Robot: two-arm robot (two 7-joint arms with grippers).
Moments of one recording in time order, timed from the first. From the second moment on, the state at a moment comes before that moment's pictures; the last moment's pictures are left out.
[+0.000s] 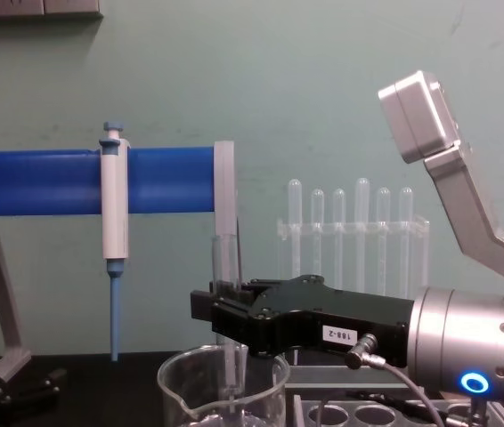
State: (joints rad) left arm -0.20 0.60 0.45 -1.41 -0.25 -0.12 0.03; right arm 0.43 0.32 -0.59 -1.37 0.42 -0.04 0.57
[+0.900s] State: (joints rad) left arm -0.20 0.60 0.45 -1.41 -0.25 -0.12 0.03; right arm 0.40 0.46 -0.48 -1.78 0.46 0.09 0.50
